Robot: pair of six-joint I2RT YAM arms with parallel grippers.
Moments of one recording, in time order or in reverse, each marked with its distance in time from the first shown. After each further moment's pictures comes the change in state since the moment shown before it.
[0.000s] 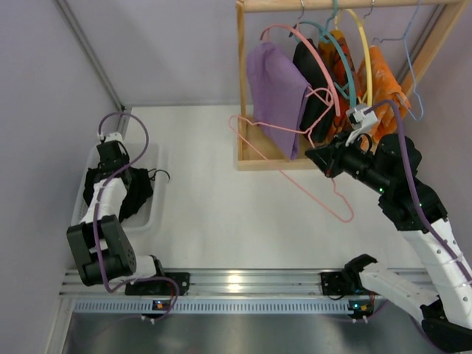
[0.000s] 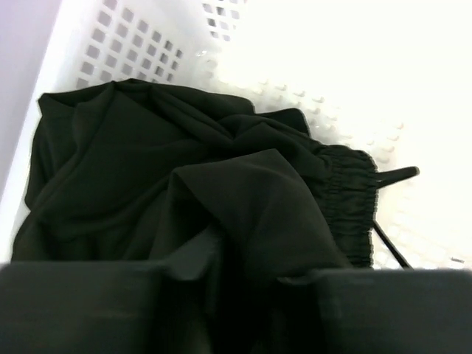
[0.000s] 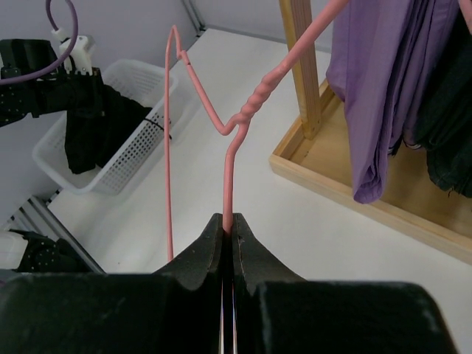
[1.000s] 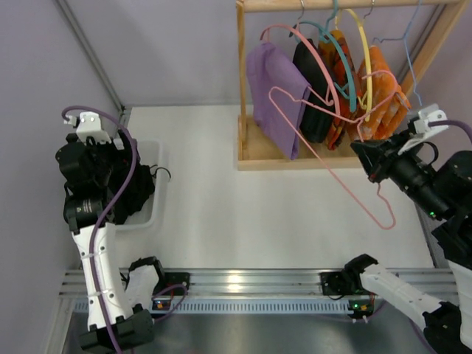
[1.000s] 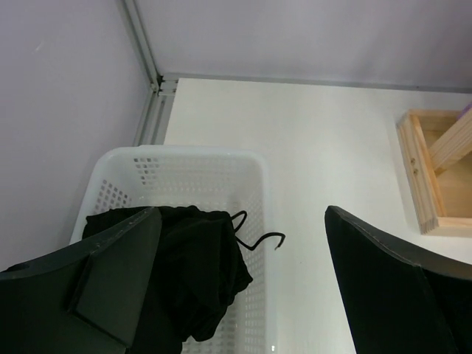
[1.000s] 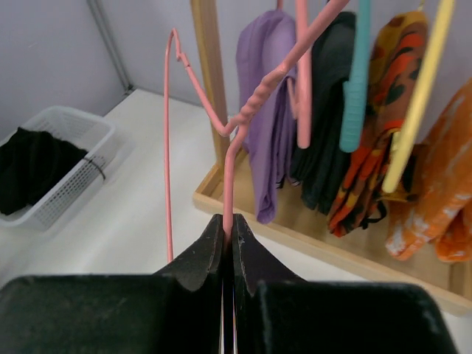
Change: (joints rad) left arm 0.001 -0.524 0.288 -0.301 0.409 -0.040; right arm 0.002 -0.054 0.340 -0.270 0.196 -0.187
